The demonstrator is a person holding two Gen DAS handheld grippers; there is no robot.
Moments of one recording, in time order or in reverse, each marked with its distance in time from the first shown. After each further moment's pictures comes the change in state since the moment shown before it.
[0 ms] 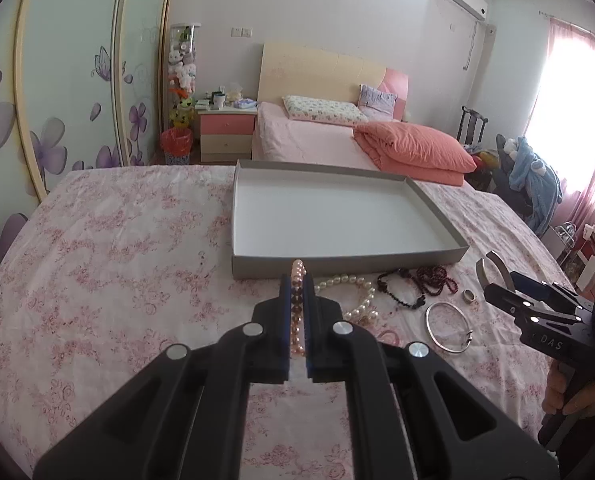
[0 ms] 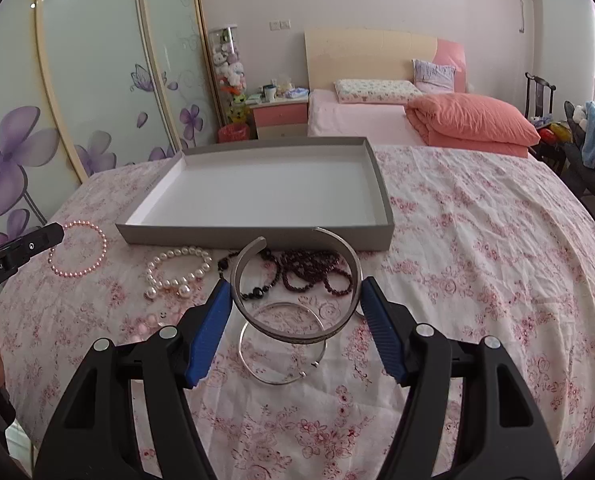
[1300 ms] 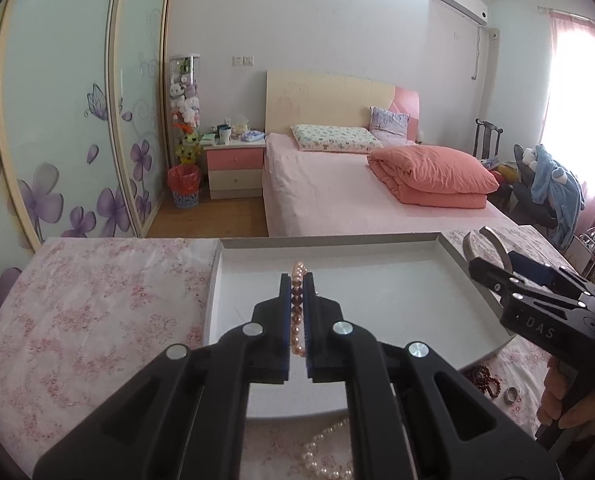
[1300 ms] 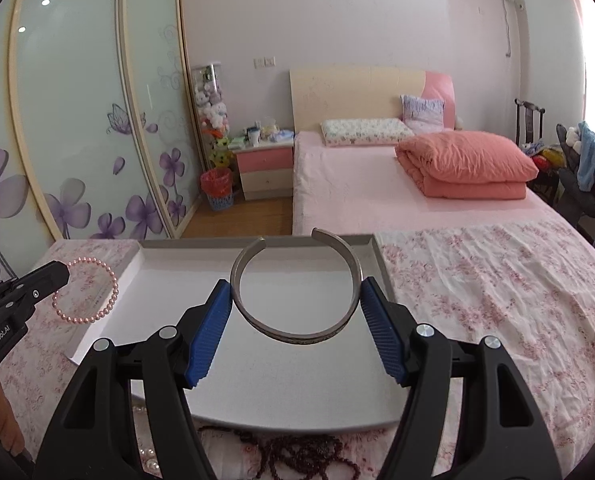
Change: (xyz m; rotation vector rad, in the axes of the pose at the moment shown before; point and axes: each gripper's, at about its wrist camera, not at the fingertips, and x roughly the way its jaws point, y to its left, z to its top) left arm 0.102 -0.025 0.080 0.054 -0.089 0.074; right arm 0.103 -0.008 0.096 0.028 -0.089 -0.051
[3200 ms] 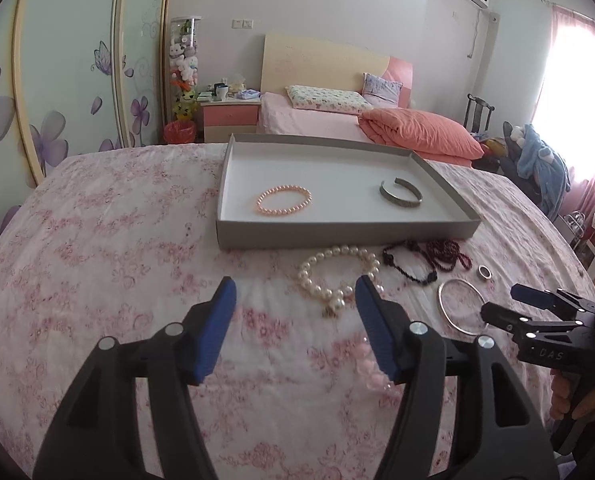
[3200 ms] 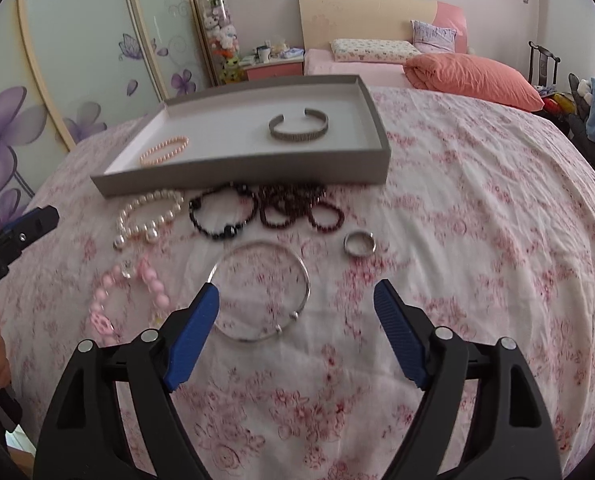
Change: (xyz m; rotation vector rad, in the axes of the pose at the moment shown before) left arm -0.082 0.010 -0.106 -0.029 0.127 -0.047; right arm -0.072 -0.011 -0.121 -0.014 0.280 0.037
